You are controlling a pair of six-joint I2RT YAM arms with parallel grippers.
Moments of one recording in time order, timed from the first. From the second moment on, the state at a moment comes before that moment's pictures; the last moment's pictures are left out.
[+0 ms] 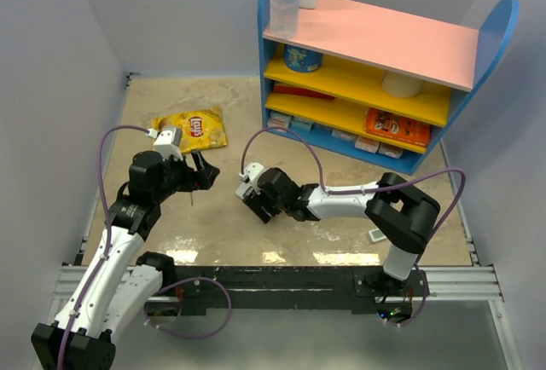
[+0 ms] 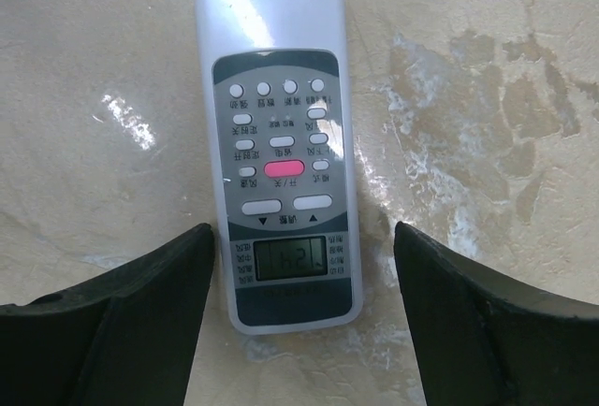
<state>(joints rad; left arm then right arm) -0.22 0.71 0.65 -0.38 0.20 -0.38 1.01 1.76 0.92 0.04 0.16 0.03</state>
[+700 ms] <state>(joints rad) -0.22 0.79 0.68 -0.39 0.27 -0.39 1.01 1.68 0.88 0.09 0.08 0.08</state>
